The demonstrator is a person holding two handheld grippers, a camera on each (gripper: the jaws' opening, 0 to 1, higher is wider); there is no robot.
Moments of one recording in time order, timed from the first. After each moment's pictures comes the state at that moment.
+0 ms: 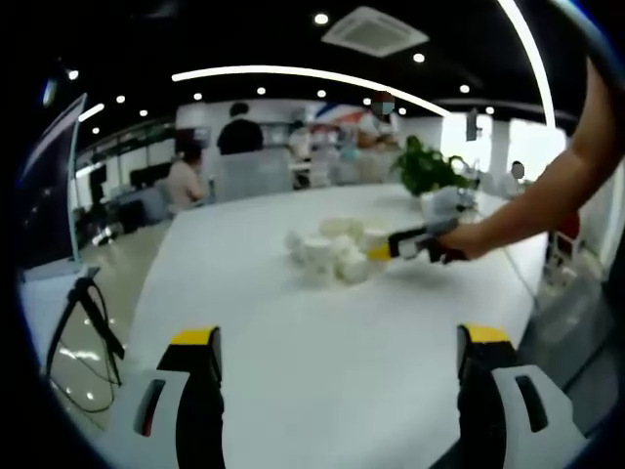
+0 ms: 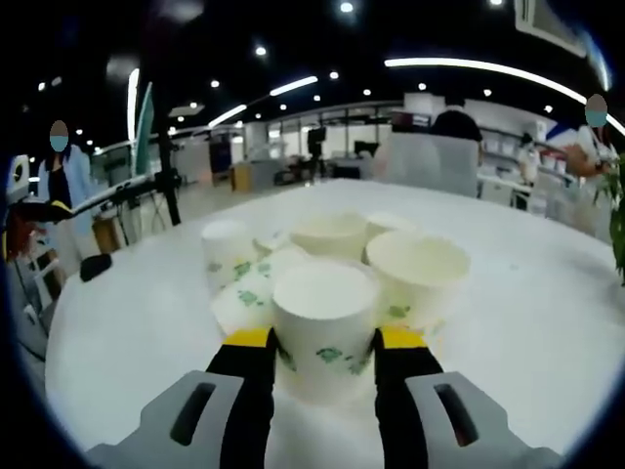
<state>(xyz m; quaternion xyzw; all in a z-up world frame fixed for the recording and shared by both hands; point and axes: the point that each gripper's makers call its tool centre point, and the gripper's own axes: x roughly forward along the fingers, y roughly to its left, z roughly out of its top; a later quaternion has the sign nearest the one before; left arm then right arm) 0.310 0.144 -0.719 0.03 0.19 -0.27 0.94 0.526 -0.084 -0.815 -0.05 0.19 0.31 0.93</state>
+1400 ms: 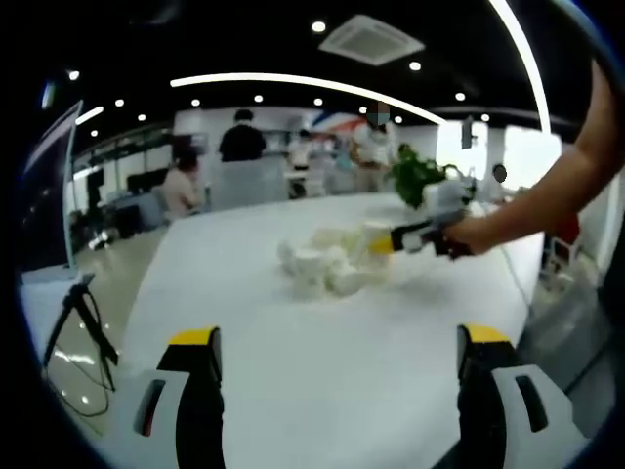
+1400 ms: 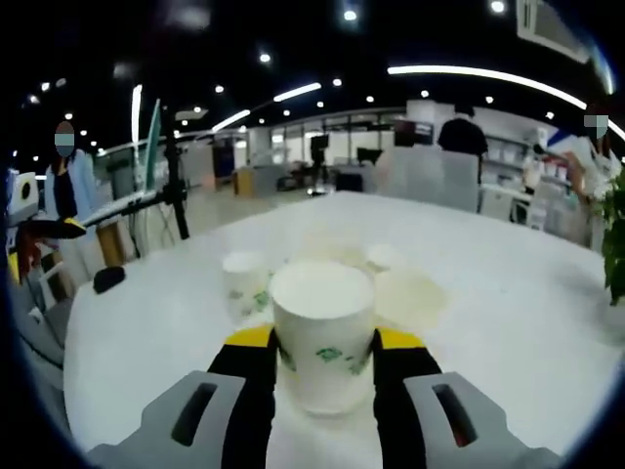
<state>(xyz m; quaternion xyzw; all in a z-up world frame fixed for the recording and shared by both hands) 0.311 0.129 -0.708 0.03 0.17 -0.29 0.94 0.511 -0.091 -0.767 -0.05 0.18 0.32 0.93</state>
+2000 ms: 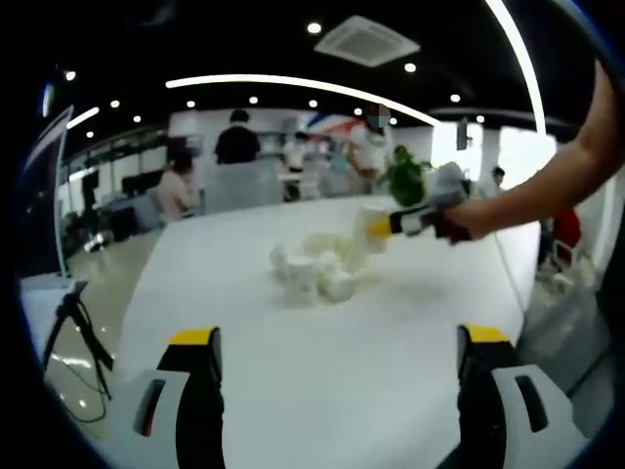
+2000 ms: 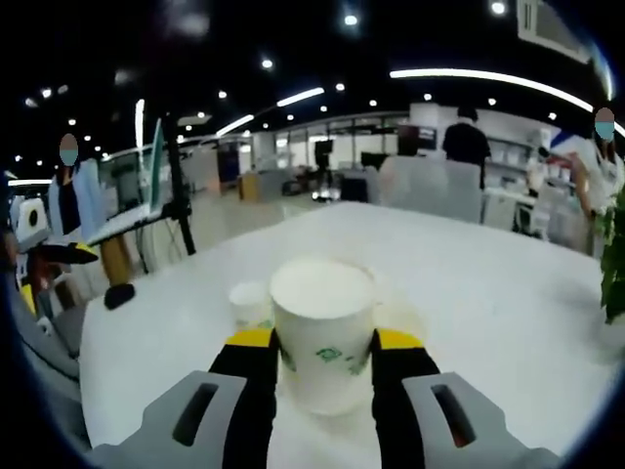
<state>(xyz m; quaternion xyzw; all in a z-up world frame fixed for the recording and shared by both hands) 0.317 0.118 -0.703 0.03 0.17 -0.30 0.94 0.520 -0.100 -0.725 -0.04 0.17 0.33 0.93</state>
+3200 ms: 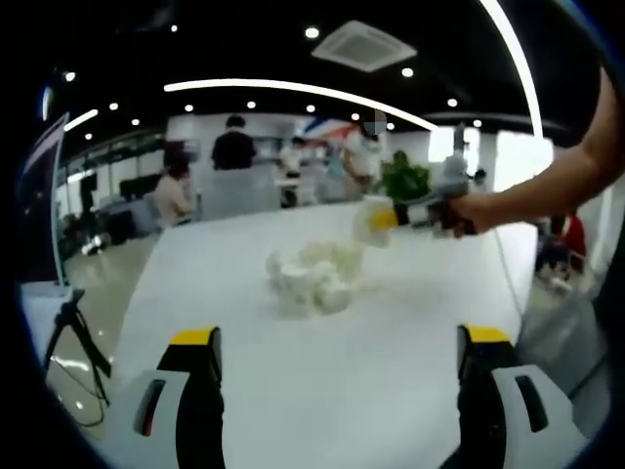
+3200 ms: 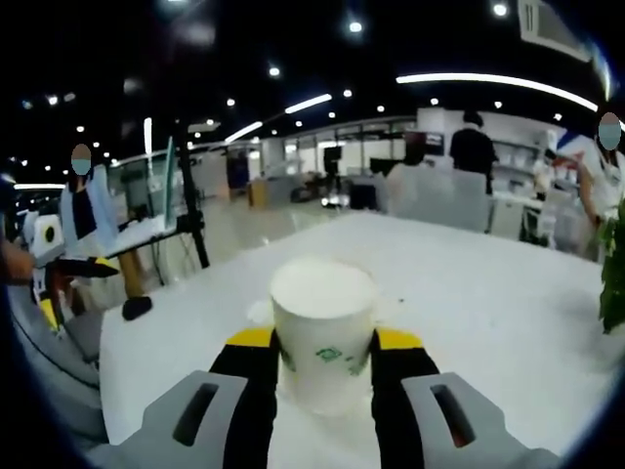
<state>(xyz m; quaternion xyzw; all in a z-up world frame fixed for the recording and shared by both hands) 0.320 0.110 -0.691 0.02 0.16 -0.30 0.94 0.504 -0.103 -0.693 -0.03 0.16 0.35 0.92</state>
